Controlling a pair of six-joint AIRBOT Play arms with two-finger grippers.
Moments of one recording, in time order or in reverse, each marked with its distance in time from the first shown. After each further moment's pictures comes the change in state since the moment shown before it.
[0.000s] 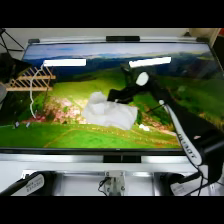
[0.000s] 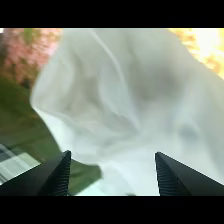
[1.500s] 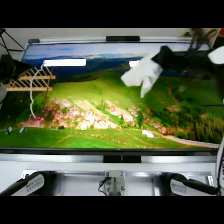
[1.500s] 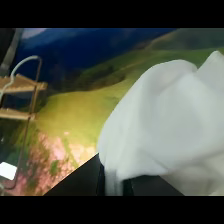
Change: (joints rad) left arm 0.004 0.004 -0.008 0.015 -0.003 0.011; right arm -0.424 0.314 0.061 0.140 -0.073 -0.111
